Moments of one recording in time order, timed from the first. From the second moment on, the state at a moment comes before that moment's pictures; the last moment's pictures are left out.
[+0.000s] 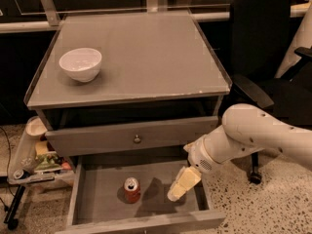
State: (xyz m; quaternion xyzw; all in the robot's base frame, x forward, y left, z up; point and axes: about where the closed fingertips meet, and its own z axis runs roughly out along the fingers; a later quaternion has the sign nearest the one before) arm 0.441 -0.086 0.654 -0.50 0.82 0.23 0.18
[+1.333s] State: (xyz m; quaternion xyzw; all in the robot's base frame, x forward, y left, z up) arm 0.443 -0.027 0.567 -0.45 0.80 0.31 0.25
